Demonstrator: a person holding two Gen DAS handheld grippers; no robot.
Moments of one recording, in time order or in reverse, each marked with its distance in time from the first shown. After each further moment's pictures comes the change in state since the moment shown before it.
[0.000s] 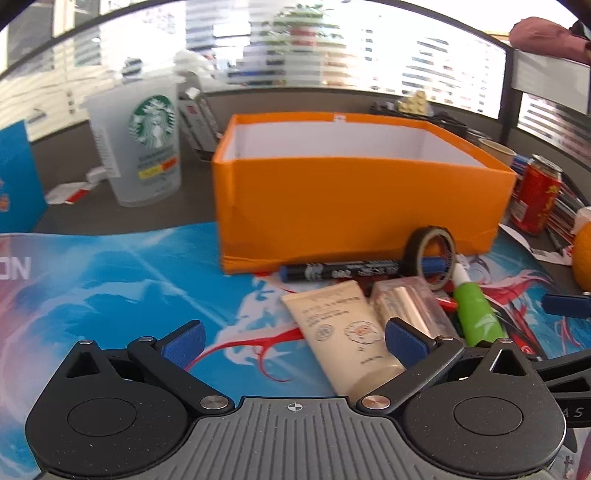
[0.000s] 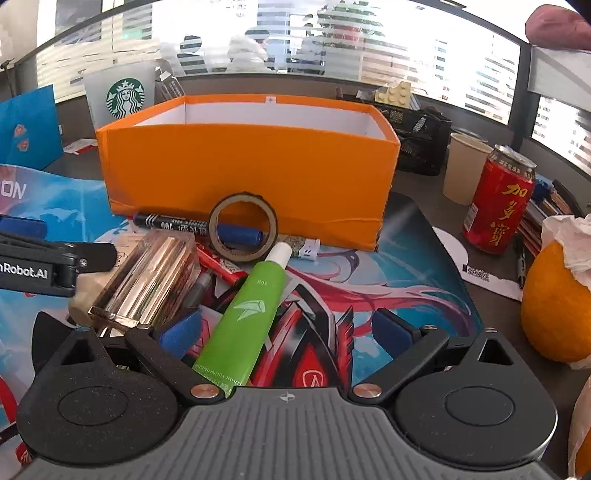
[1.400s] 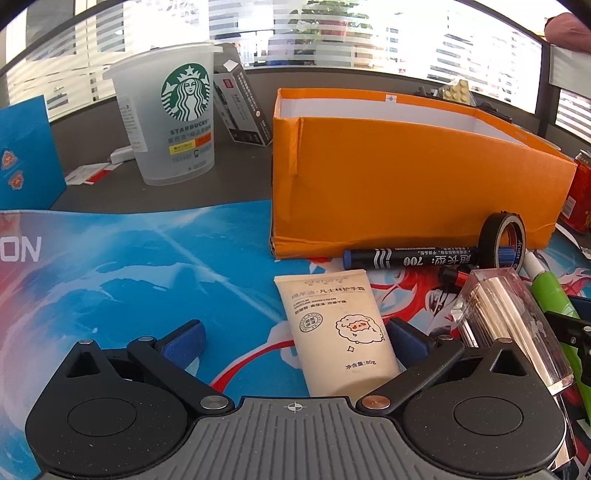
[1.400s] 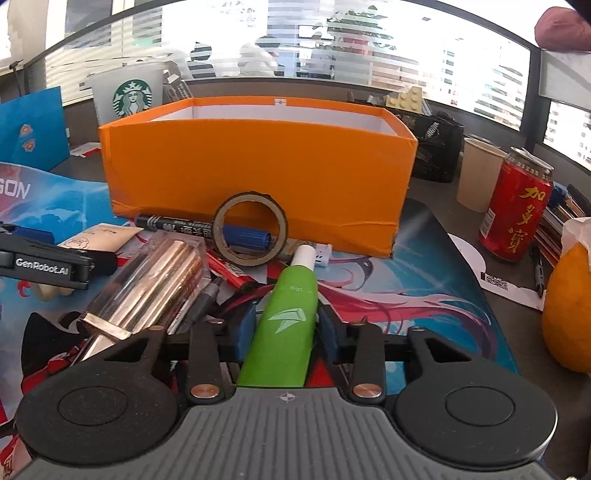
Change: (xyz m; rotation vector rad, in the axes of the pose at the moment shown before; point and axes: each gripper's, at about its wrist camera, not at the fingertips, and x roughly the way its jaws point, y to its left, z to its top) left arm 0.028 0.030 -0.007 -0.034 0.013 0.090; right arm 0.016 0.003 -0.005 -0.021 -0.048 0.028
